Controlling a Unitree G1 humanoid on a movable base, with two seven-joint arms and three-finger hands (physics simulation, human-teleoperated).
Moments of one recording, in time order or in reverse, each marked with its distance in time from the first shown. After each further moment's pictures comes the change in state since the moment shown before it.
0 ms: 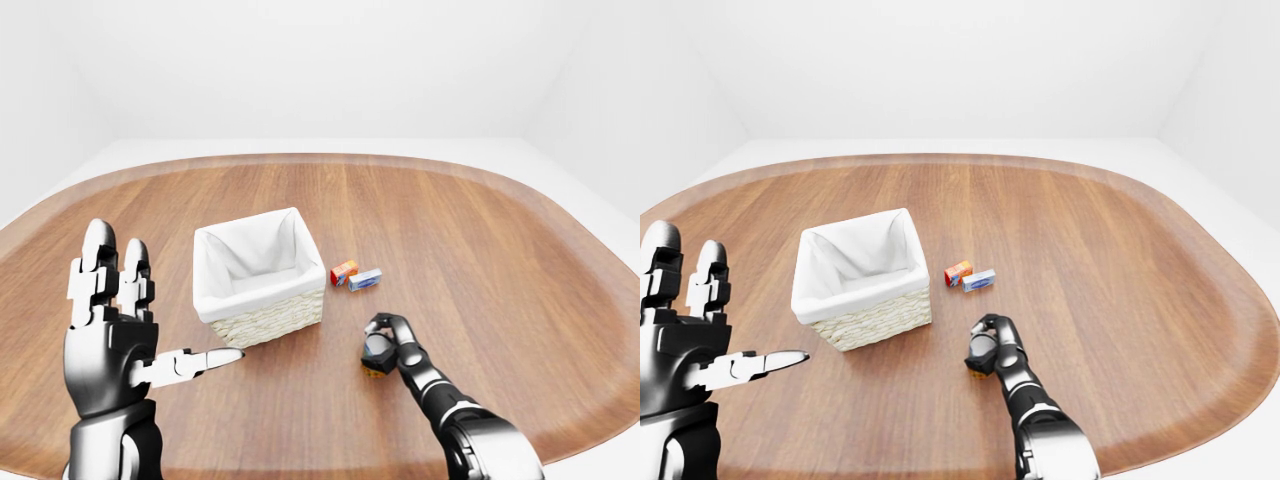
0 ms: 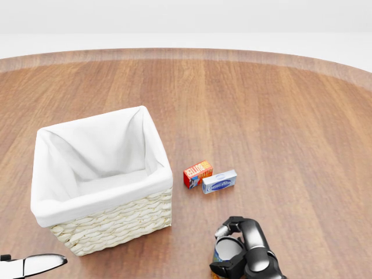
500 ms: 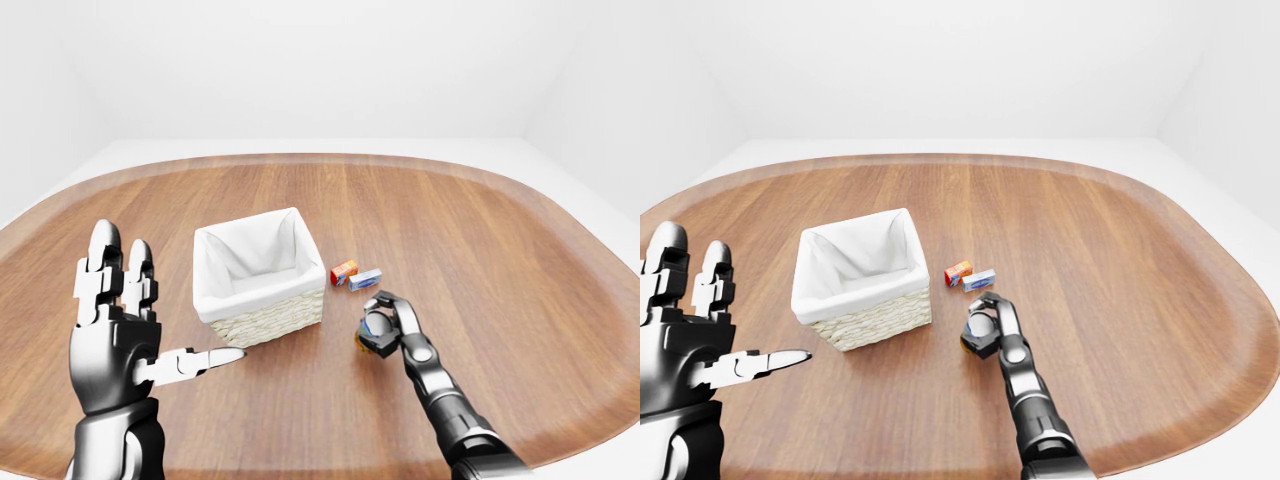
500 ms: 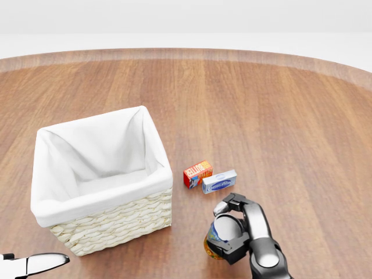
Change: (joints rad) left arm -0.004 0.003 -0.008 0.015 0.005 0.000 0.002; right arm 0.164 -0.002 0.043 -0.424 0.169 0.000 0.120
